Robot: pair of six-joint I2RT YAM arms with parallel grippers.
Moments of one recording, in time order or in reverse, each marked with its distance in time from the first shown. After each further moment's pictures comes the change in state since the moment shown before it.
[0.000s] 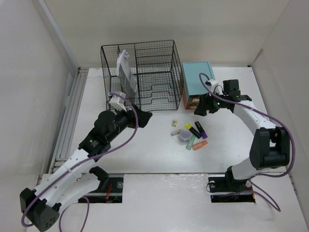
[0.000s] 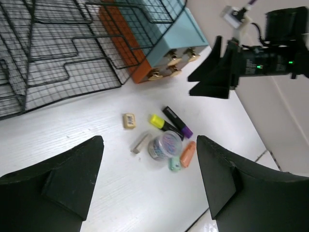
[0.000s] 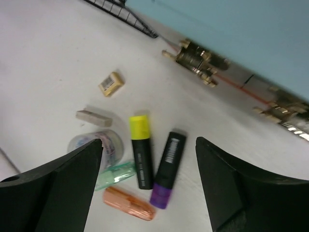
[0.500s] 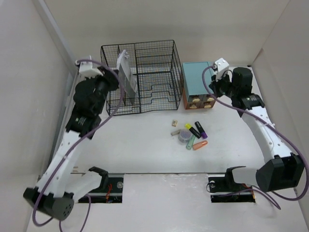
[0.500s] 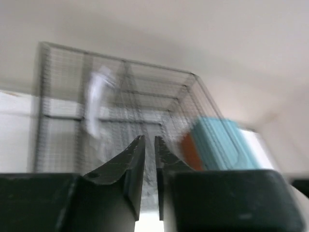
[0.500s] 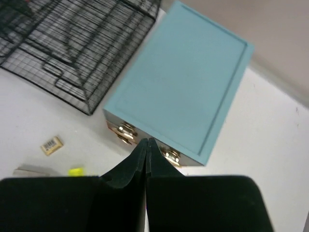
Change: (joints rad) left arm 0.250 0.301 0.542 -0.047 -0.294 0.208; right arm 0.124 -0.262 0.089 0.154 0.345 -0.132
